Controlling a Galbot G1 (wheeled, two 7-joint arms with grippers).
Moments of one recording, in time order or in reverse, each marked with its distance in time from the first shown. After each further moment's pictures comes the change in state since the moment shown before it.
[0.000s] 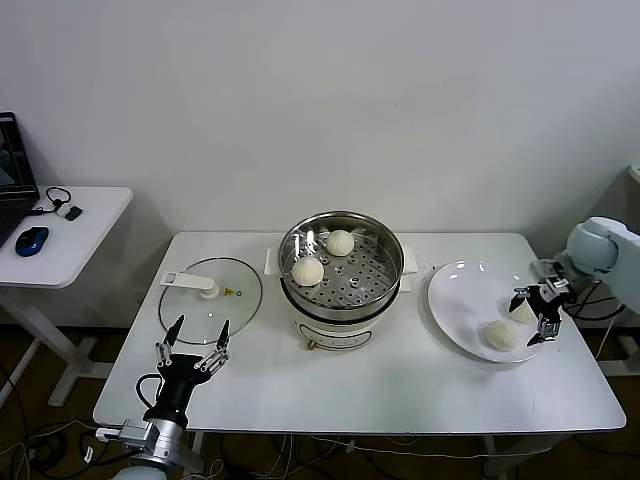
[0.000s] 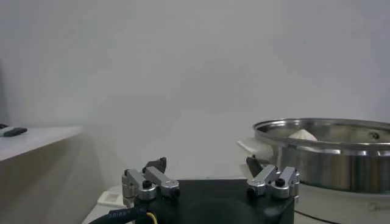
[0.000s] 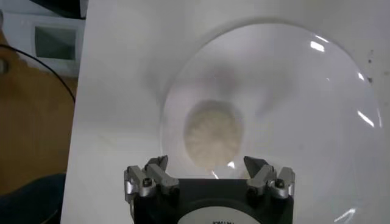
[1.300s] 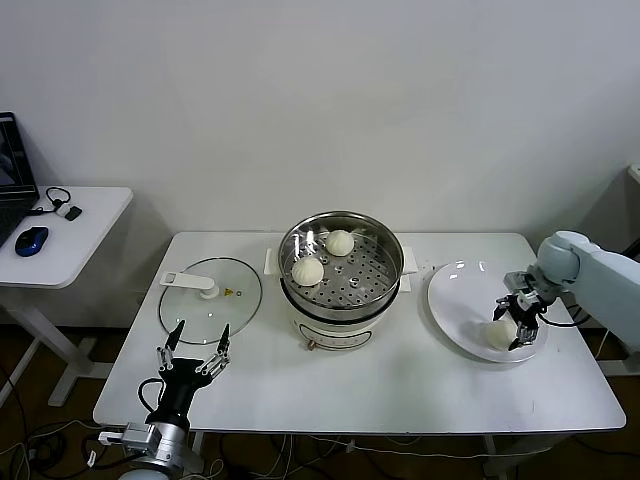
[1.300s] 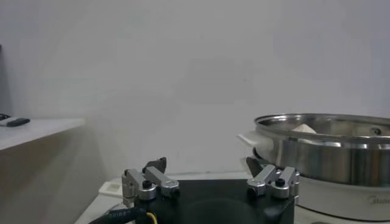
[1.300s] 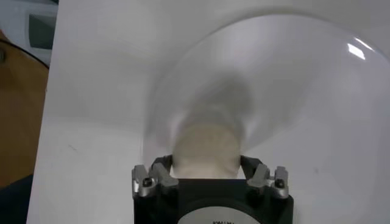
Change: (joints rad) left arm 0.004 -0.018 0.004 0.014 0.002 -0.002 -0.001; right arm -0.119 0.112 0.121 -0.115 -0.104 0.025 0.005
